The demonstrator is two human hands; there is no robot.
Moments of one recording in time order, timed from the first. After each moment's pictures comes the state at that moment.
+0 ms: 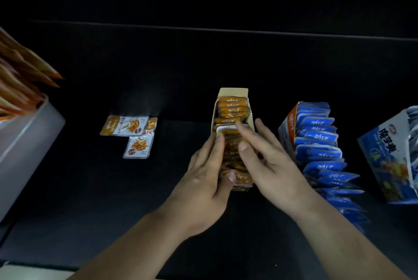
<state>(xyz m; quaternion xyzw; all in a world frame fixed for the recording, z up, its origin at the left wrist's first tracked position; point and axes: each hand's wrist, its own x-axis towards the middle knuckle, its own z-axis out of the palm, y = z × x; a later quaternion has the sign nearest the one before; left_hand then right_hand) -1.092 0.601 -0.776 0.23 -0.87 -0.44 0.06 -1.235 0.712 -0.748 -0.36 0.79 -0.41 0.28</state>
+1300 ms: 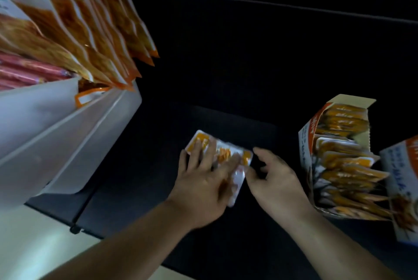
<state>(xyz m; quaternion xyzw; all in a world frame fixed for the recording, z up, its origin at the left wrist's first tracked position) -0.979 0.490 -0.851 0.32 -0.93 -0.18 -0.03 -1.134 0.587 -0.815 -0.34 0.84 -0.31 0.28</state>
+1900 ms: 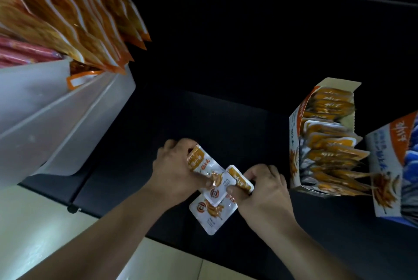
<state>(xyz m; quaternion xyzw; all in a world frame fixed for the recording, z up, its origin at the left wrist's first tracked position) -0.960 0.491 -0.818 0.52 -0.77 -0.37 0.01 -1.103 0.635 -0.823 -0.36 0.87 -0.21 0.27</state>
